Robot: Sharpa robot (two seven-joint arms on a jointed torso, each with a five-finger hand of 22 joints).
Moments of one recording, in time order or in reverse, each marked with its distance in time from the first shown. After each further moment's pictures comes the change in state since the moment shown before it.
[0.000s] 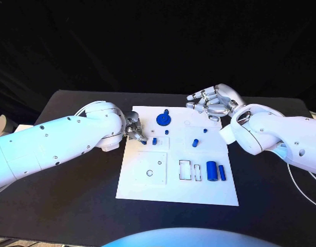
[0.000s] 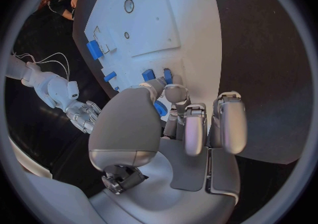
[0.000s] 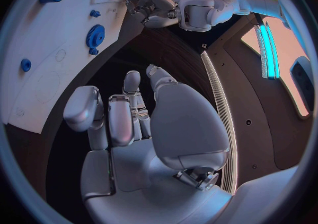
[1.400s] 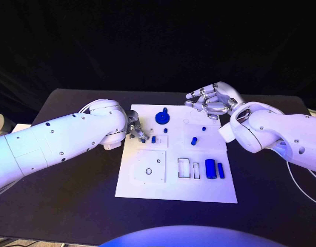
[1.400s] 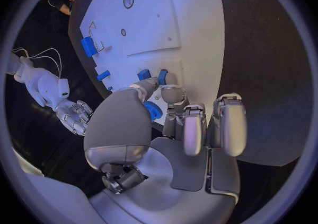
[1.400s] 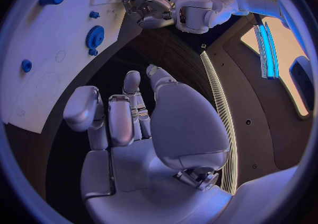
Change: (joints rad) left arm -0.001 0.045 0.000 -0.042 0.029 0.007 -0.082; left_hand -0.174 -0.058 0.010 -0.027 0.096 0.081 -0.048 0.018 0.010 0.023 -0.020 -0.007 -0.014 0.000 -0.022 0.000 0.000 -0.016 -0.002 -0.017 0.034 0.001; right arm 0.000 -0.008 0.000 0.012 -0.001 0.002 0.000; right_hand 0.000 0.000 0.000 0.000 0.000 0.000 0.000 0.000 0.001 -0.003 -0.003 0.000 -0.002 0.000 0.000 0.000 0.000 0.000 0.000 0.000 0.000 0.000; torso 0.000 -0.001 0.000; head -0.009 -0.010
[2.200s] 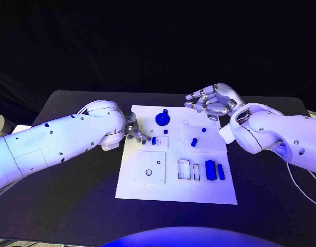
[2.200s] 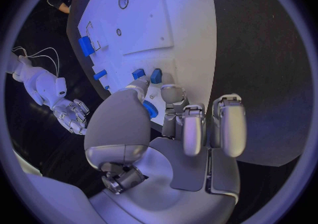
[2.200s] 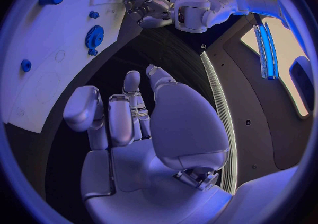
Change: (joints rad) left arm -0.001 -0.004 0.000 -0.018 0.002 0.001 -0.001; left_hand -0.085 0.016 -0.306 0.133 0.000 0.021 0.000 0.001 0.029 0.004 -0.004 -0.005 -0.012 0.001 -0.006 0.000 0.000 0.000 -0.002 -0.001 0.016 0.000; right arm 0.000 0.000 0.000 0.000 0.000 0.000 0.001; right_hand 0.004 0.004 -0.006 0.000 0.000 0.000 0.000 0.000 0.000 0.001 0.001 0.000 -0.002 0.000 0.000 -0.004 0.000 0.000 0.000 0.000 0.000 -0.002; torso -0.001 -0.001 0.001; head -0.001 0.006
